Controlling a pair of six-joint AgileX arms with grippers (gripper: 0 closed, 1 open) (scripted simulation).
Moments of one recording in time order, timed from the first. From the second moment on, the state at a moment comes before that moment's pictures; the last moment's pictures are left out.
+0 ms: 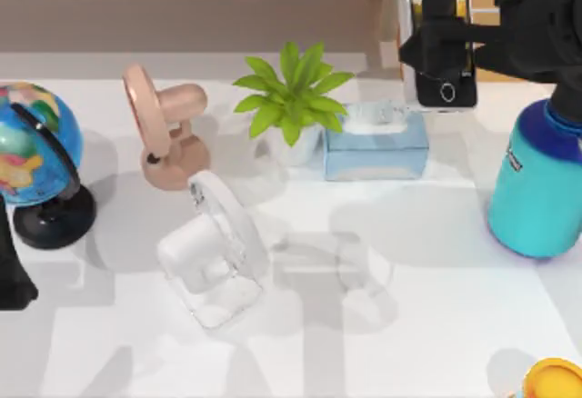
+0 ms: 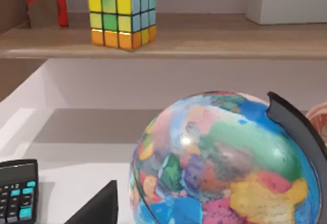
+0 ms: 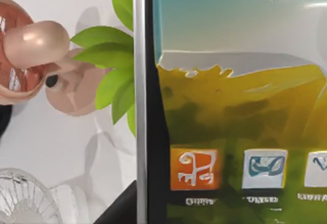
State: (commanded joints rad) left arm 0.00 0.00 0.00 0.00 0.00 0.00; right arm 0.37 1.54 1.30 -0.55 -0.26 0.28
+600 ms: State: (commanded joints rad) left arm 0.00 0.00 0.00 0.00 0.00 0.00; right arm -0.47 1.37 1.02 -0.23 -0.88 -0.45
